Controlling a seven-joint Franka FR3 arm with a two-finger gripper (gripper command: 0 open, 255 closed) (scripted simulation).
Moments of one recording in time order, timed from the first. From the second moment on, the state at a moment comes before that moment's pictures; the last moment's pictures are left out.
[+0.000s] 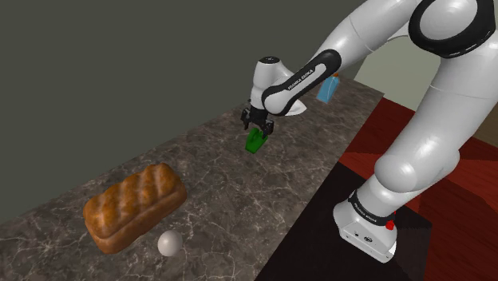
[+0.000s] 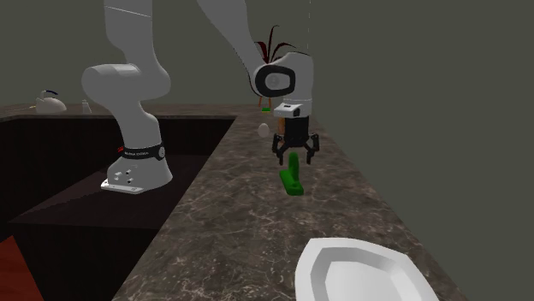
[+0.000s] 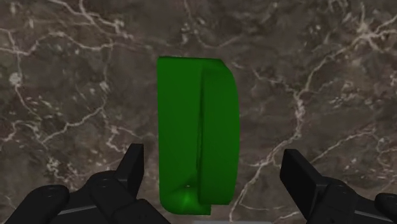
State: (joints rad) arm -0.37 0.24 0.39 -2.36 -0.26 2.57 1.62
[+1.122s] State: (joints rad) arm -0.37 0.24 0.38 -2.36 -0.27 2.57 1.63
